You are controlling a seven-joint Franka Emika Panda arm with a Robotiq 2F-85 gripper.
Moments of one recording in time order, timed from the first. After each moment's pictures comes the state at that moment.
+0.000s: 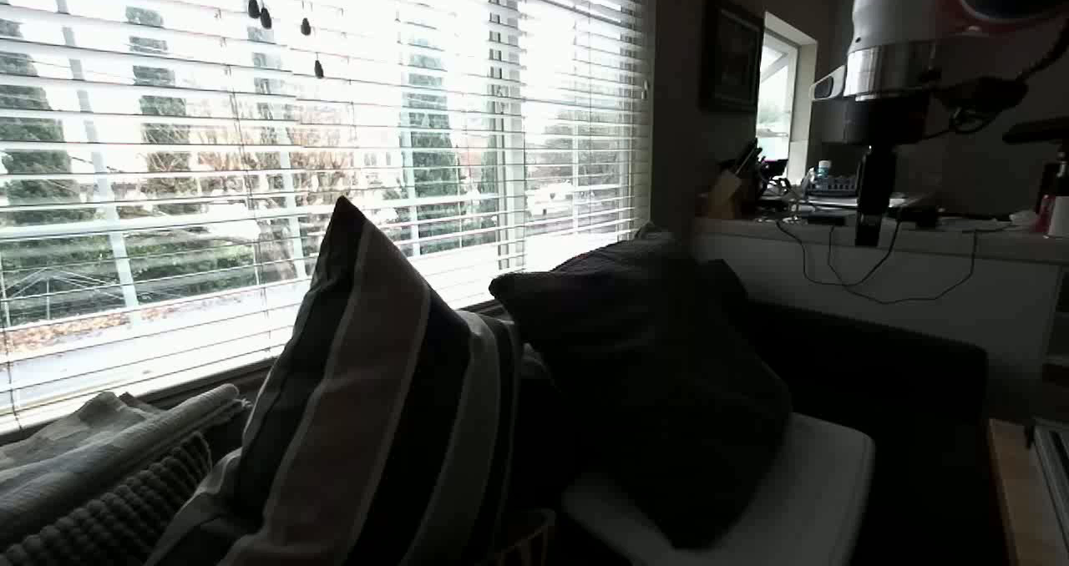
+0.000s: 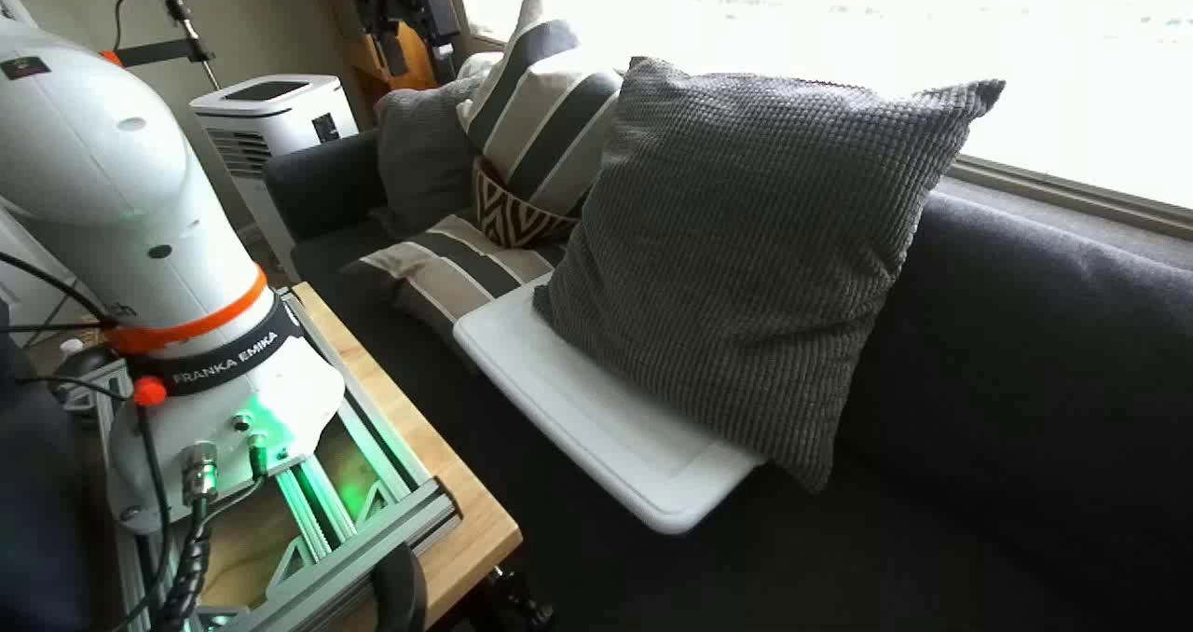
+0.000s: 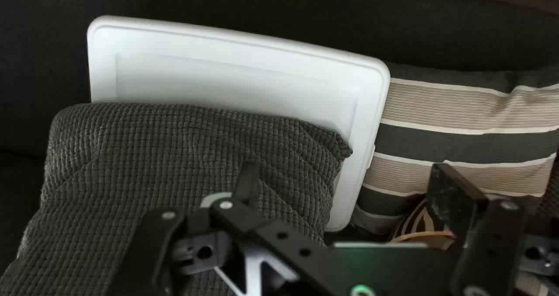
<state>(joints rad) 0.08 -0.89 0.05 -2.76 -0.01 1.90 -0.03</state>
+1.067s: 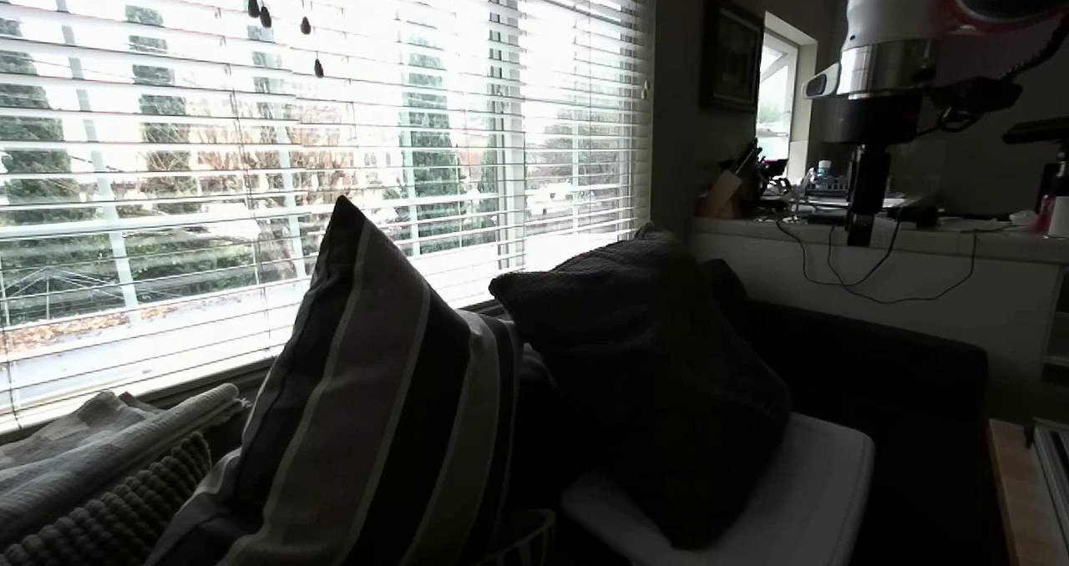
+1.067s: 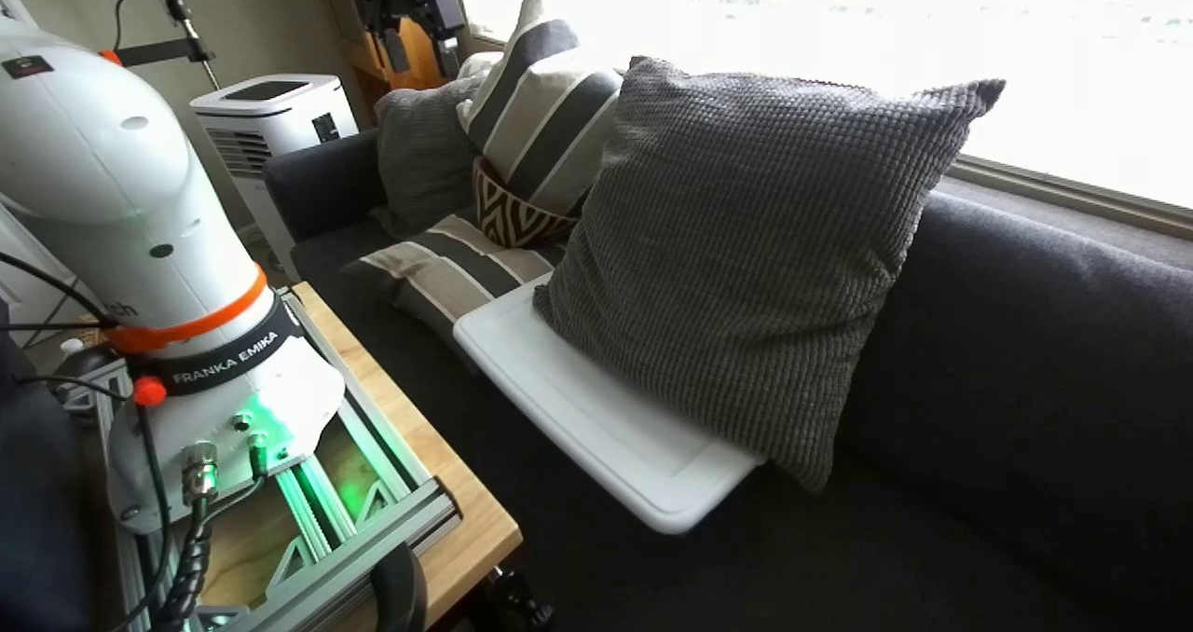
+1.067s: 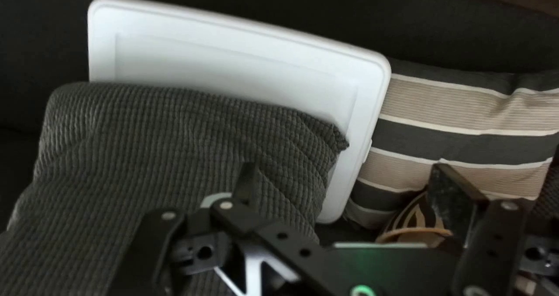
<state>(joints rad) 0.10 -0.86 0.07 -2.75 -0.01 1.94 -0.05</state>
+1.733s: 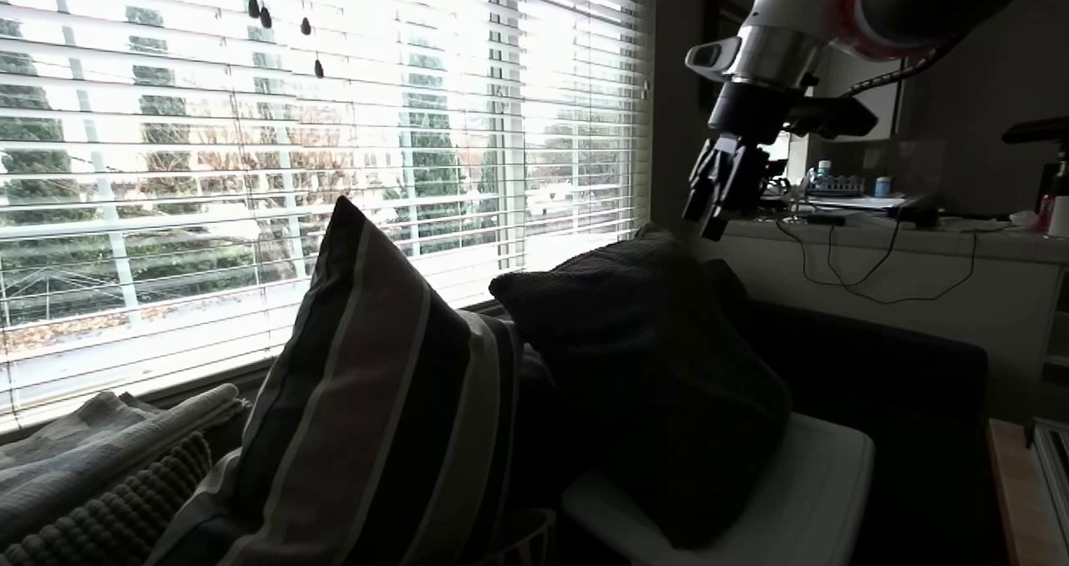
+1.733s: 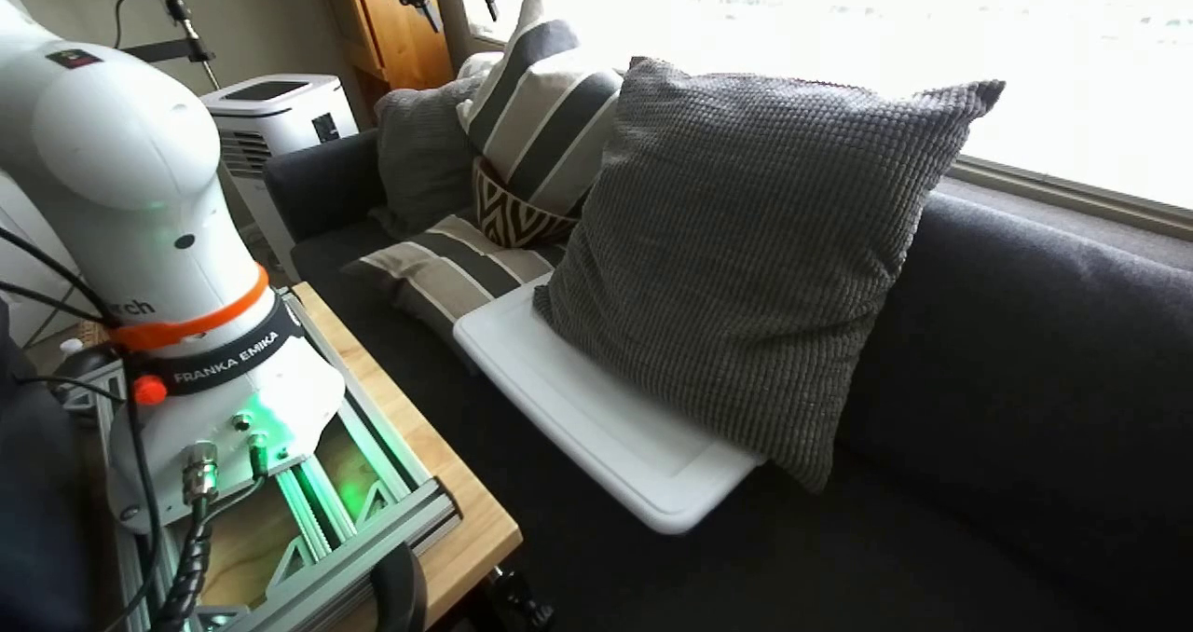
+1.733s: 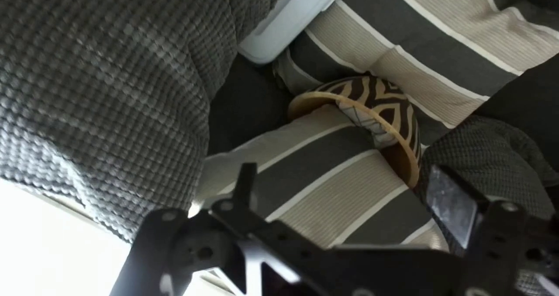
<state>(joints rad) 0.30 -0.48 0.09 -2.56 0.01 2.44 -0.32</state>
